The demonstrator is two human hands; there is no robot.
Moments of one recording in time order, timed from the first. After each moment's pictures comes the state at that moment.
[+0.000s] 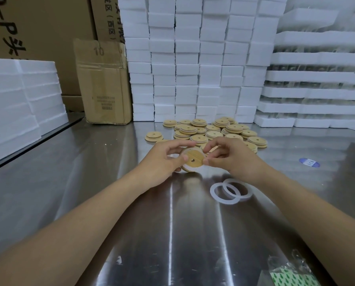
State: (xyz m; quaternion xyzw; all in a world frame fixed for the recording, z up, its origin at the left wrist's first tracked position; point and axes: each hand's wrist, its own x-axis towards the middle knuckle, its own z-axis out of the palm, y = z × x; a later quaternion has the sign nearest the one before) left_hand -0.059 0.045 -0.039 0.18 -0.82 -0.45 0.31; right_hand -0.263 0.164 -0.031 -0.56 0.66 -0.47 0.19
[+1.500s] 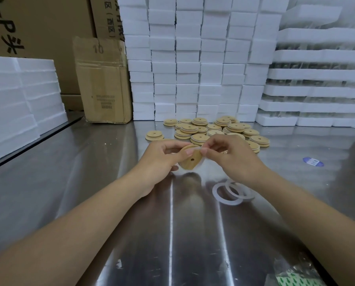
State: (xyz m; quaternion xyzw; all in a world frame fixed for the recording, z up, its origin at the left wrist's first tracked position) left_hand -0.063 0.040 -0.046 0.22 -0.73 -0.55 0.34; right_hand -0.246 0.159 -0.030 -0.59 0.66 -0.46 0.06
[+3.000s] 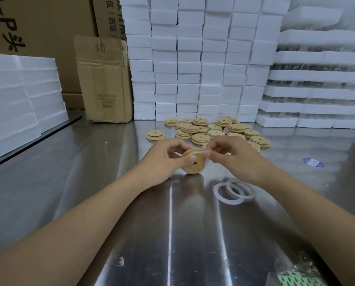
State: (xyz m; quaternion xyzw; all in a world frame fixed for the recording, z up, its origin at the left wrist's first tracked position) left_hand -0.061 0.031 -0.046 0.15 -0.81 -0.46 0.33; right_hand -0.255 0.165 -0.025 -0.63 0.65 -0.42 0.09
